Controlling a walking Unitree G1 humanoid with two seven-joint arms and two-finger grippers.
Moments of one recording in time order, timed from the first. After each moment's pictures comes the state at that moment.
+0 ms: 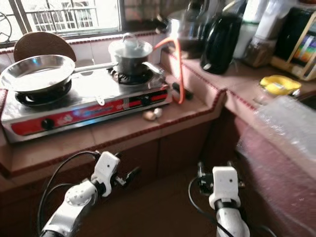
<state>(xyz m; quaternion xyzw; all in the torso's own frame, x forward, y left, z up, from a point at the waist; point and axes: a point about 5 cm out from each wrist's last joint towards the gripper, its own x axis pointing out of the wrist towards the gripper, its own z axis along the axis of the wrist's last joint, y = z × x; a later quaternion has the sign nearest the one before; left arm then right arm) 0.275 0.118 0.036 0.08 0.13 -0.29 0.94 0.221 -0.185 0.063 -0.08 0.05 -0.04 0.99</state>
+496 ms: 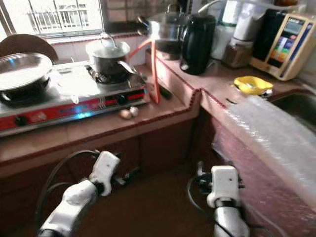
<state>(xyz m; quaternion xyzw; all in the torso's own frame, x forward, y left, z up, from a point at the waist) 0.274 0.122 0.033 0.09 0.14 -0.29 0.94 0.222 -0.182 0.062 -0.07 0.06 -0.04 1.00</state>
